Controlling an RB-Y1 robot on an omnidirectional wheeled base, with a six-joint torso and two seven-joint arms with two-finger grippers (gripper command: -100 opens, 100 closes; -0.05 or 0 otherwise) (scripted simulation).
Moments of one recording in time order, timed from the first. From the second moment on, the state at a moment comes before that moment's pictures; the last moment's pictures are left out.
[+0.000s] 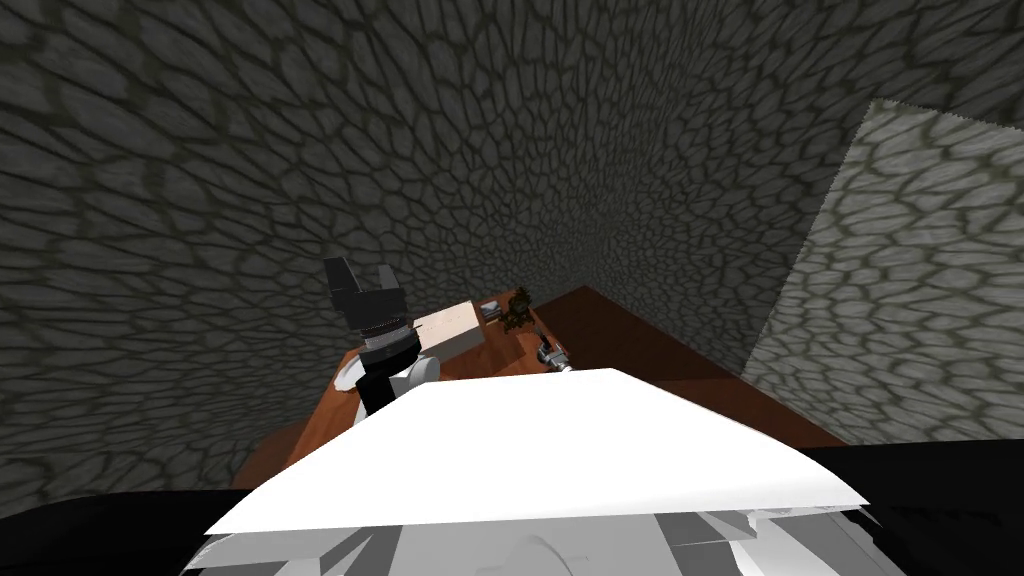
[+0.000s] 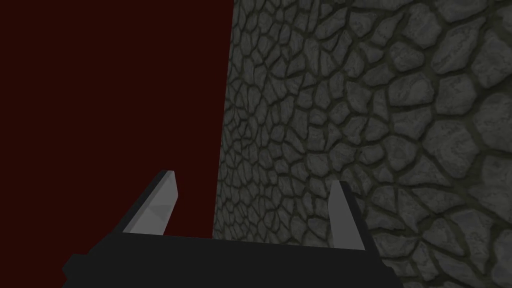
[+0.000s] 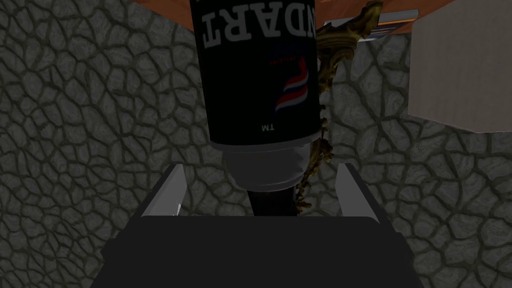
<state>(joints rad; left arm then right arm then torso) 0.47 -0.02 0.03 -2.36 0.08 -0.61 -0.12 0.21 -0.03 -0.16 -0.85 0.85 -0.77 0.94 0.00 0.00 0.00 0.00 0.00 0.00</state>
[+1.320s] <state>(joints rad) 0.47 -0.02 0.03 -2.36 0.08 -0.61 -0.12 0.19 -0.12 -0.21 -0.69 0.57 -0.80 1.01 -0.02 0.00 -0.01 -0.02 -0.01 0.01</state>
